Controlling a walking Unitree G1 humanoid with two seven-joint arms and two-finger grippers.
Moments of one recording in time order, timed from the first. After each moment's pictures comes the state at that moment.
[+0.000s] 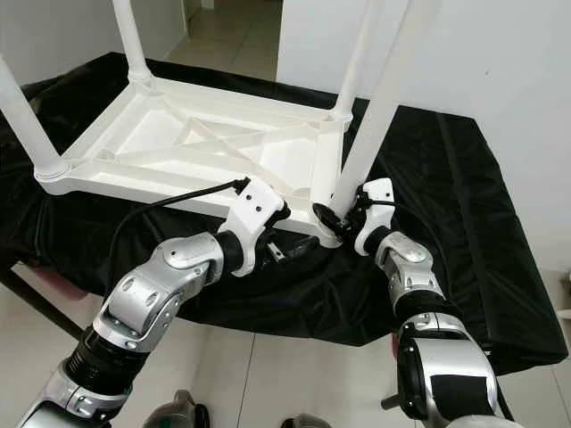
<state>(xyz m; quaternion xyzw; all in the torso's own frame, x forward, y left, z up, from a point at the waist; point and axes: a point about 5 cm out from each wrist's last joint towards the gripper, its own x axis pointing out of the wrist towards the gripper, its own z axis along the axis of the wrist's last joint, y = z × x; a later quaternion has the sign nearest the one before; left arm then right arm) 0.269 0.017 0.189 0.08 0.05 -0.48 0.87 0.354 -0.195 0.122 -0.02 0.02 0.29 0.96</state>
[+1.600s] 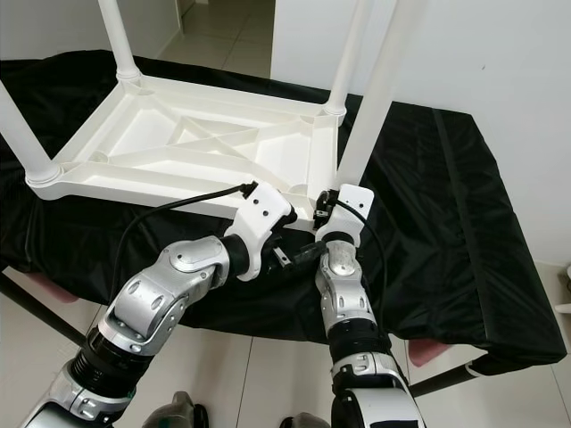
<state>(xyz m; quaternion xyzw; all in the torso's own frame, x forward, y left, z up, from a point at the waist) 0.265 0.010 0.186 0.08 0.05 -0.49 0.87 0.341 -0.135 0.122 0.04 -0.02 -0.08 1.00</state>
